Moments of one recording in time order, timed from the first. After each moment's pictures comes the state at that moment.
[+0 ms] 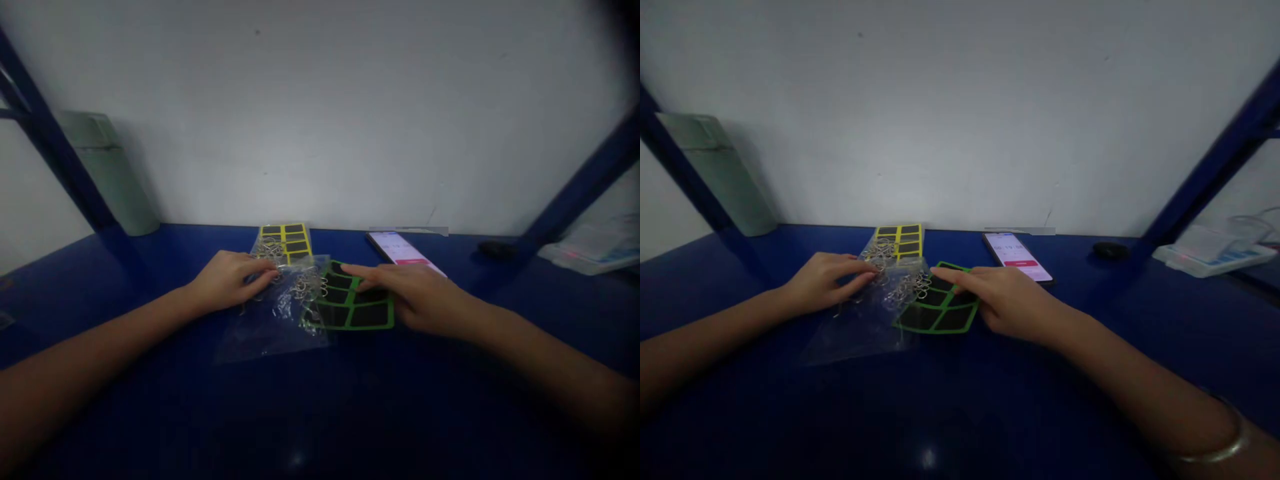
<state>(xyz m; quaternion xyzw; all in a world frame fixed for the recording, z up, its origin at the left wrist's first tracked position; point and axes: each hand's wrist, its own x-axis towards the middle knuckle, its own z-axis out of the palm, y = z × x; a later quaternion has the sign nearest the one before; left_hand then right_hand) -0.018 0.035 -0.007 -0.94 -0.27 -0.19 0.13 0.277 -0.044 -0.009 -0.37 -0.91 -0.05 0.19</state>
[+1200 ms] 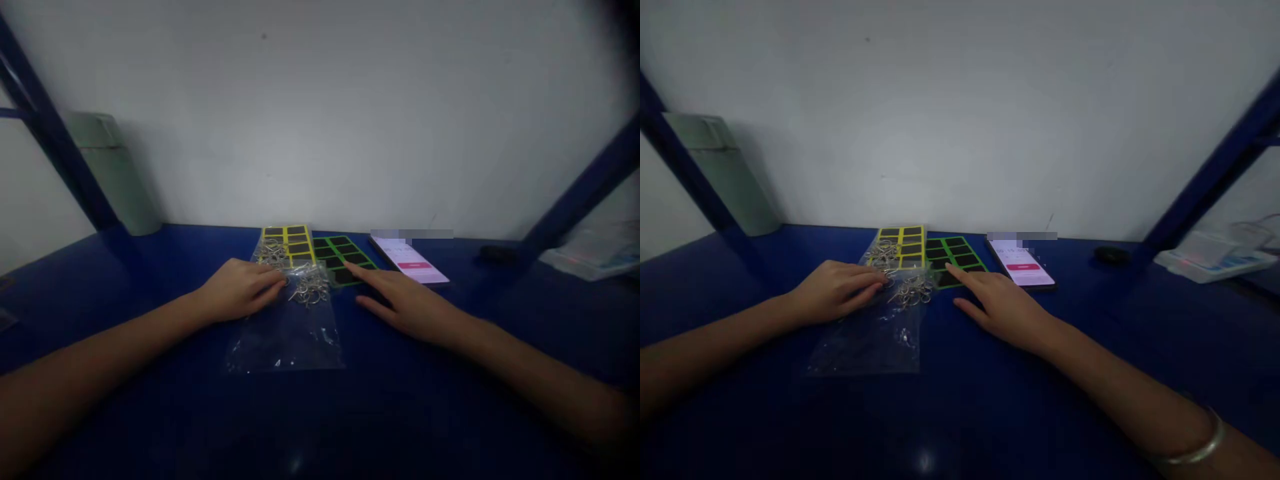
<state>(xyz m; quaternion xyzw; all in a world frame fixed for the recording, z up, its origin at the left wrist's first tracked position) -0.013 0.028 -0.009 -0.95 -0.21 -0.17 0.16 0.267 -0.032 -0.030 -0.49 -0.85 -0.02 0.17</state>
